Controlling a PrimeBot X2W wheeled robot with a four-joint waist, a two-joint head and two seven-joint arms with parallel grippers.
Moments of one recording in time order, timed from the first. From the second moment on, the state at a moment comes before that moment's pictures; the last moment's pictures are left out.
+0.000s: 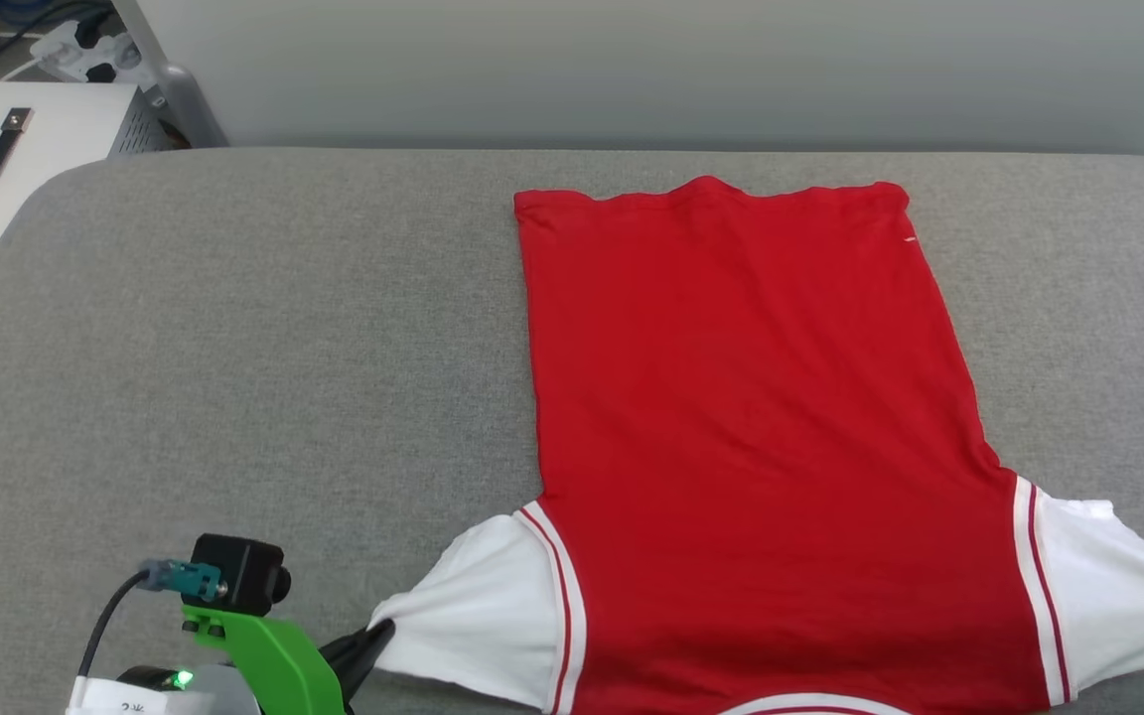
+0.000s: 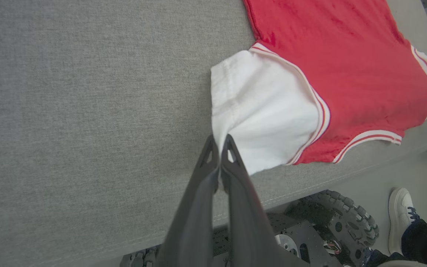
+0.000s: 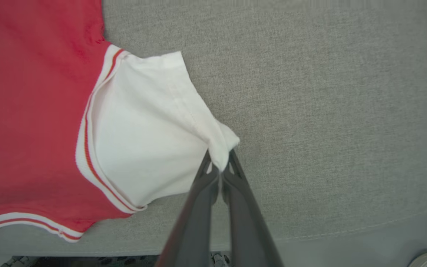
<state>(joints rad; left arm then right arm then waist) 0.09 0.58 -0.35 -0.26 -0.86 0.08 0.52 0.09 -0.42 -0.34 -0.05 0.55 0.14 0.86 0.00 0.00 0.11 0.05</state>
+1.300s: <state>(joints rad) -0.09 0.53 -0.55 -0.44 -0.75 0.00 0.60 -1.05 -0.62 -0.10 0.27 0.35 0.13 1.35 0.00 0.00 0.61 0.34</state>
